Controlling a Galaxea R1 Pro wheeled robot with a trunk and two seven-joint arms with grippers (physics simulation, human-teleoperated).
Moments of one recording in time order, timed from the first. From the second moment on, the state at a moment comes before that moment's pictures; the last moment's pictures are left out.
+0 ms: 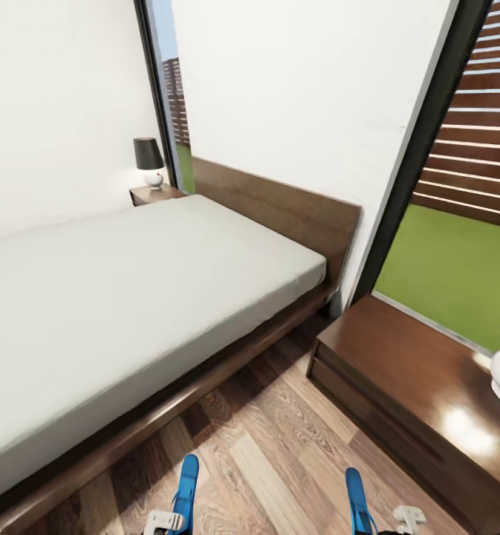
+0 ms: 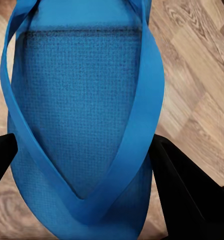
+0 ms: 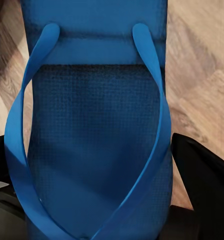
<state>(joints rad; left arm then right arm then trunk) -0.33 0.05 -0.07 -0.24 0.16 -0.17 -0.49 -0.43 -0.28 -0.28 -0.11 0.08 0.03 0.84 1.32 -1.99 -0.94</state>
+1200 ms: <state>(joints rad) -0.33 0.04 -0.07 -0.24 0.16 -0.17 -0.49 -0.43 -0.28 -0.28 -0.11 0.08 0.03 0.84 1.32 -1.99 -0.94</state>
